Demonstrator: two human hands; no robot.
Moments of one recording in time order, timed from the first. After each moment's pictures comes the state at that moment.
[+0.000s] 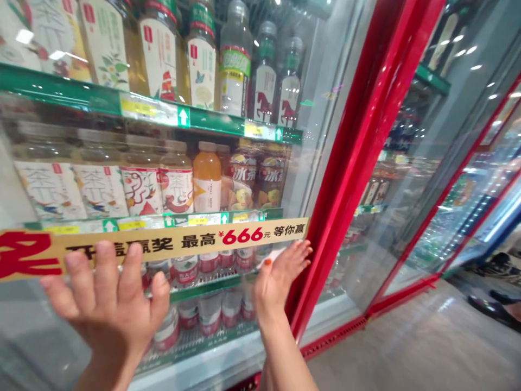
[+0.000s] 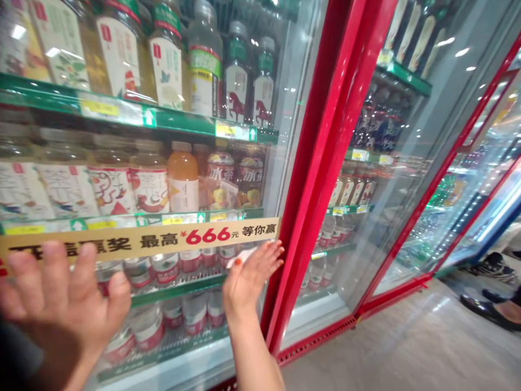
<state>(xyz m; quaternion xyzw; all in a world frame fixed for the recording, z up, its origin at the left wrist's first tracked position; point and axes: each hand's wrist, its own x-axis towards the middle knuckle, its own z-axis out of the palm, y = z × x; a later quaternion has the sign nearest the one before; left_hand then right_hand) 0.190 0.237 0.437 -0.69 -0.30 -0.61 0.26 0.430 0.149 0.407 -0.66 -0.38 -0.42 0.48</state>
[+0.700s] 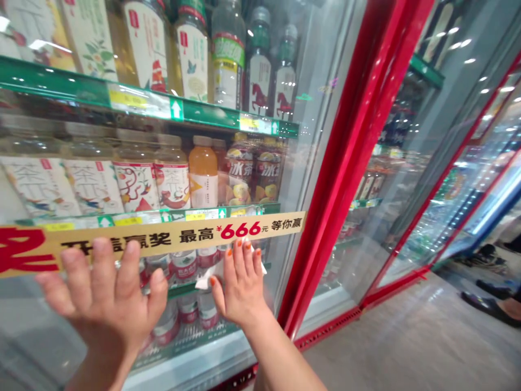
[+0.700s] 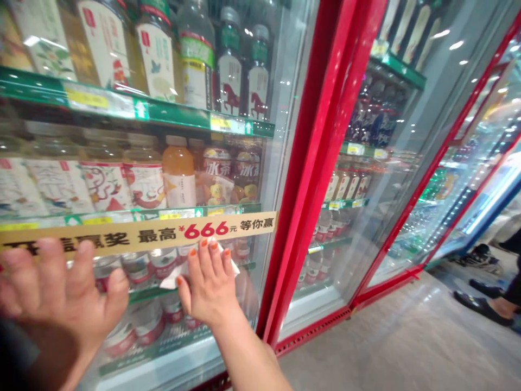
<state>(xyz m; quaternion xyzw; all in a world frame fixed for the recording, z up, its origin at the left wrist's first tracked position) 0.188 0.241 0.433 -0.69 -0.28 -0.61 0.26 0.407 0.147 0.411 -0.54 -0.58 -0.50 0.37</state>
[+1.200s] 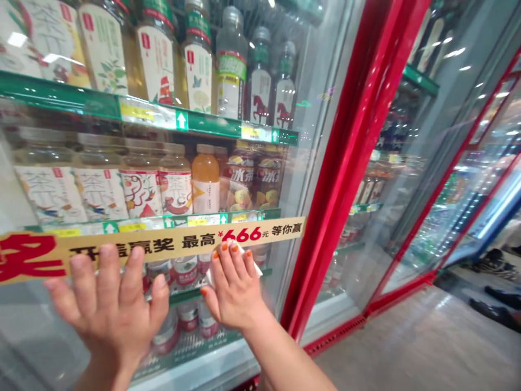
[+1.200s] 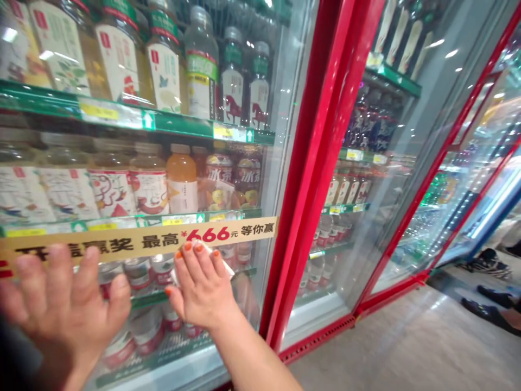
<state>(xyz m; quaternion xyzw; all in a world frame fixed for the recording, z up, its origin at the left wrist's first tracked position) 0.190 0.241 0.434 -0.68 -0.29 -0.61 0.29 0.402 0.156 0.421 -0.52 -0.61 -0.50 0.32</state>
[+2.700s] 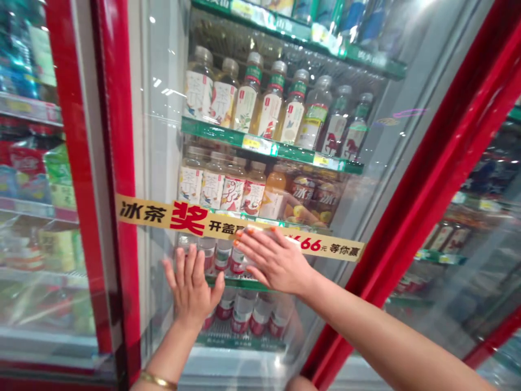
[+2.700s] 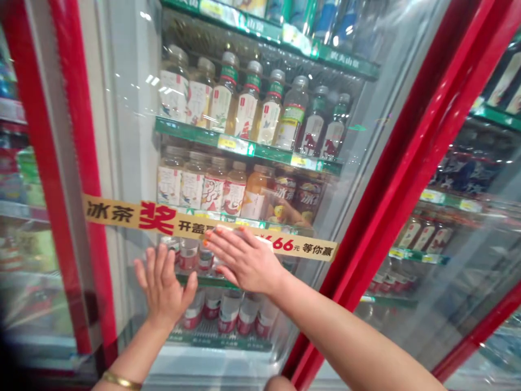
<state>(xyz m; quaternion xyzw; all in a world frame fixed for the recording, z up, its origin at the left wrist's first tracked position) 0.167 0.245 0.374 -0.62 -0.35 -0.65 0.27 0.389 0.169 0.539 -0.31 -0.83 -0.43 0.18</state>
